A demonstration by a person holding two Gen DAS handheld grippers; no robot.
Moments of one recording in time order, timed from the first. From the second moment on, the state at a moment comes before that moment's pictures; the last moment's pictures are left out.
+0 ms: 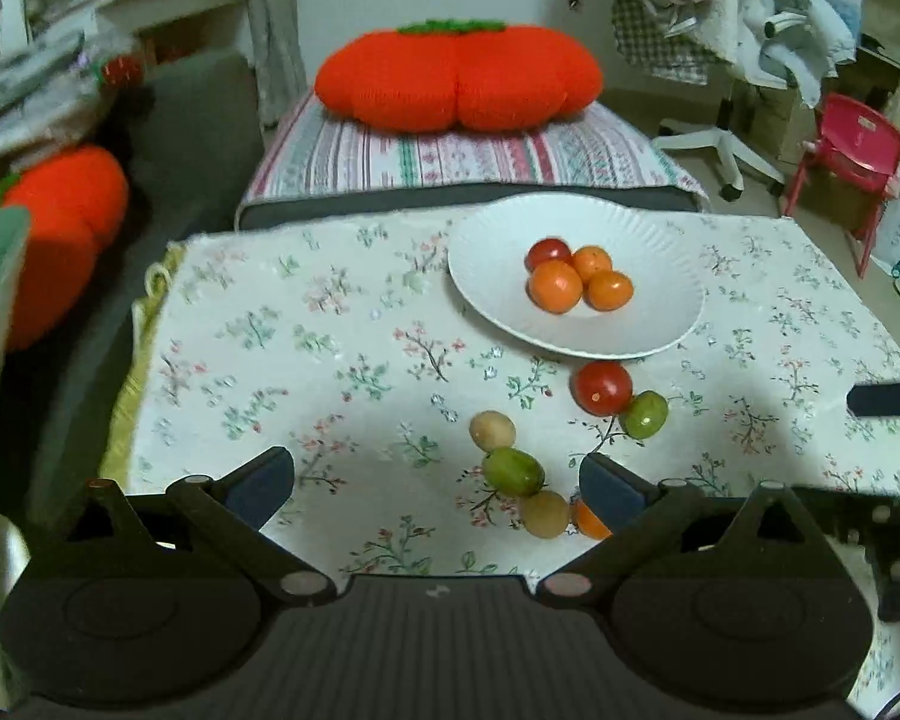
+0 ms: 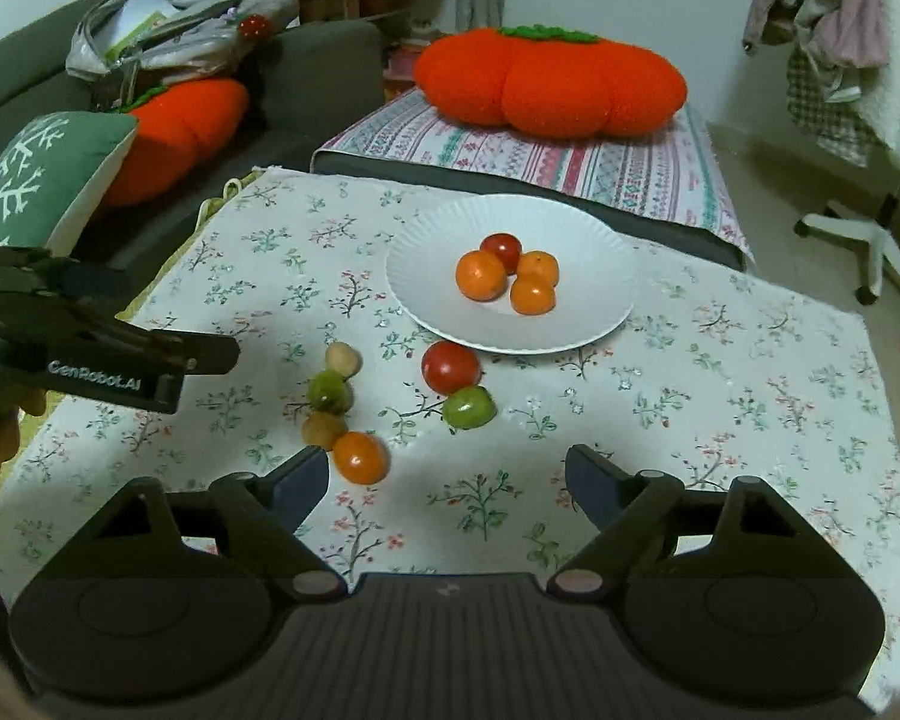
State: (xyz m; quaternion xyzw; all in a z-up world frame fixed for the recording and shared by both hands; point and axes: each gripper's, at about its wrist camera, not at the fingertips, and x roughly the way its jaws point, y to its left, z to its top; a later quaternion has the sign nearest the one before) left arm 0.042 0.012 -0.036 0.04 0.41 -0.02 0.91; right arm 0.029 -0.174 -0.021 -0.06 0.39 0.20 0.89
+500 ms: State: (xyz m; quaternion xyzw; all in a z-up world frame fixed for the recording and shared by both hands) left arm 0.083 0.018 -0.079 -0.04 0.46 -0.04 0.89; right arm 0.049 -0.127 -0.075 -0.12 0.39 0.28 0.87
